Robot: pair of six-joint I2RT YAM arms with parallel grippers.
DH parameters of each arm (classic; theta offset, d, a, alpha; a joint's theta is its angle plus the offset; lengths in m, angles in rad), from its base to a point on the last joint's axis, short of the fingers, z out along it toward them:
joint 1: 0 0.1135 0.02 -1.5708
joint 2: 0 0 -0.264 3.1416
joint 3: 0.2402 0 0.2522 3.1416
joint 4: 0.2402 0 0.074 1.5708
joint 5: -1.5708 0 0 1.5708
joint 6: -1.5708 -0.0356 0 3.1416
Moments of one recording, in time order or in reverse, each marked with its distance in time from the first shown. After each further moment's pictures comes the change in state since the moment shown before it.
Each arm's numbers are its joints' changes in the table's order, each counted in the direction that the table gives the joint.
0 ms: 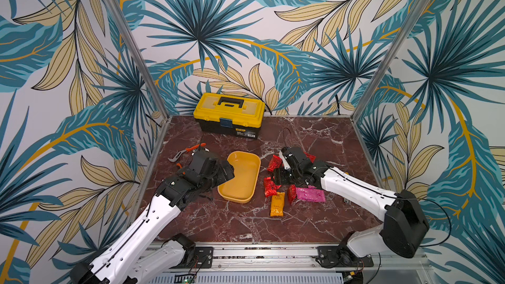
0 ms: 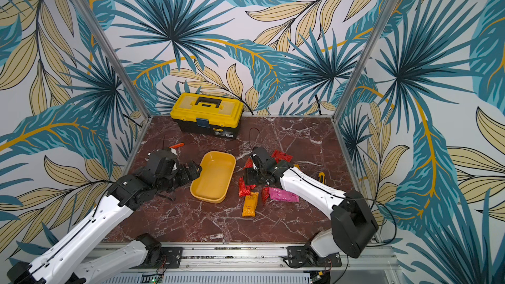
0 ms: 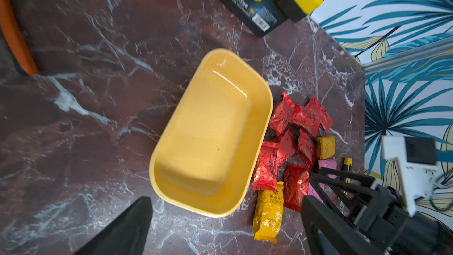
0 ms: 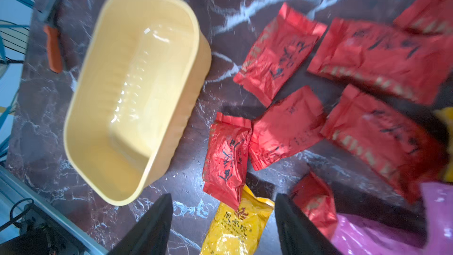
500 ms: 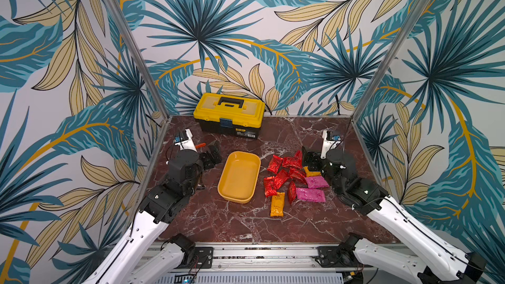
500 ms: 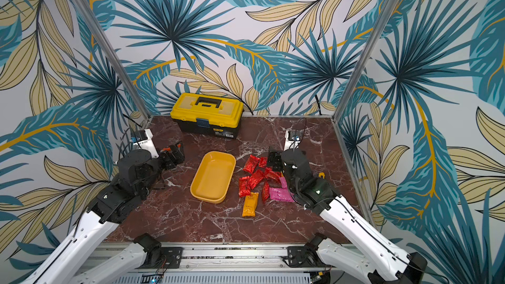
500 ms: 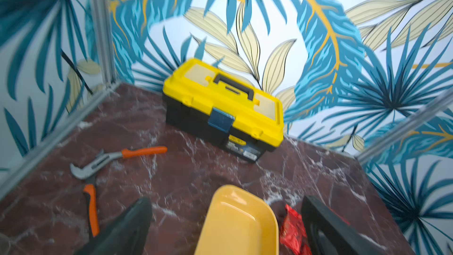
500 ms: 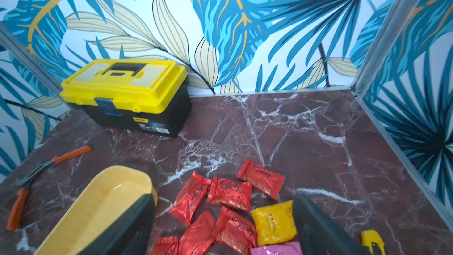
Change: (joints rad) left arm 0.016 -0.205 -0.140 -0.505 0.375 -0.427; right arm -0.005 -0.471 -0.123 -0.226 -0.589 0.251
